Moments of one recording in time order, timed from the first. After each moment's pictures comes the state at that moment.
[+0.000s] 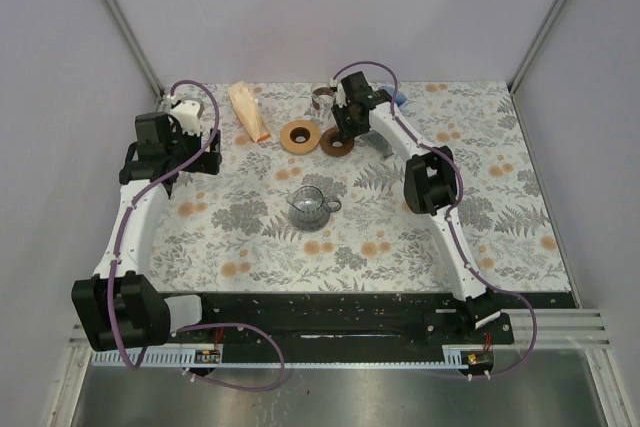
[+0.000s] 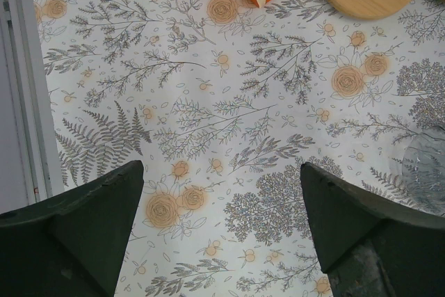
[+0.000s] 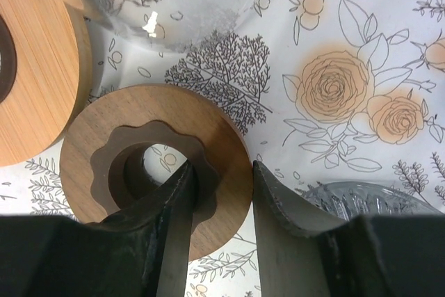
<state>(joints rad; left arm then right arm) 0.11 1.23 1.07 -0.48 0.23 0.21 0.44 2.66 2.52 -0.81 -0.05 0.00</state>
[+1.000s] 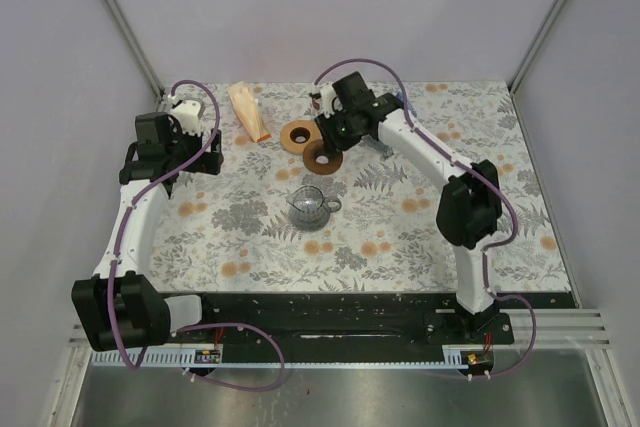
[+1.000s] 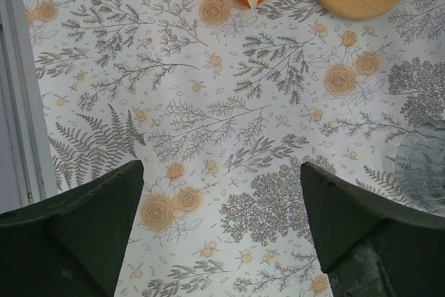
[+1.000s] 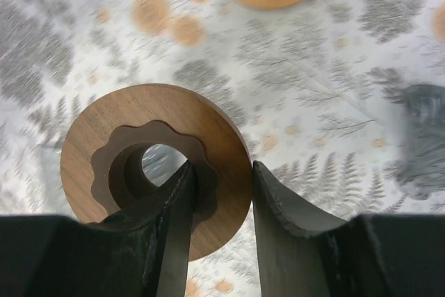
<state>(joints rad) 0.11 1.23 1.07 -0.48 0.26 0.21 0.56 2.10 1.99 -0.79 -0.18 -0.05</state>
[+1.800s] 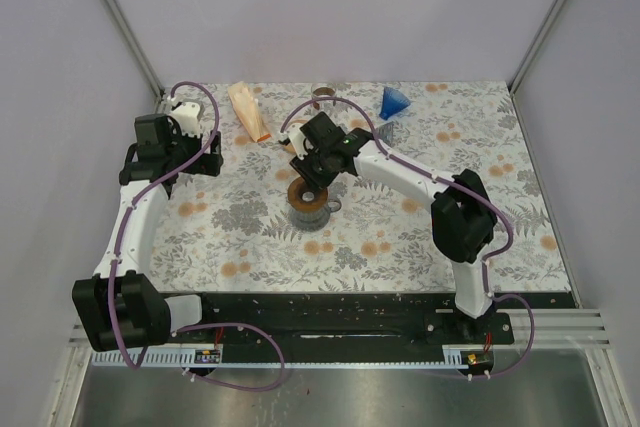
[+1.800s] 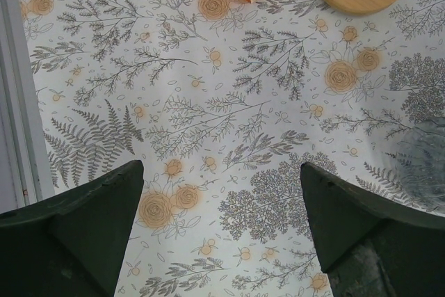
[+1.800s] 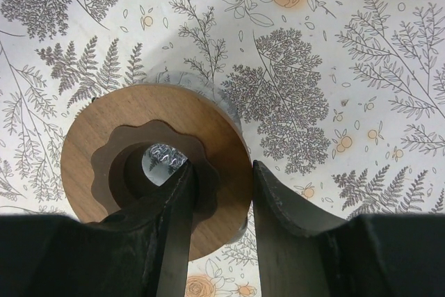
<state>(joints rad) 0.11 1.23 1.06 -0.48 0.27 0.21 0.79 1.98 1.71 -0.66 -0.09 -0.14</state>
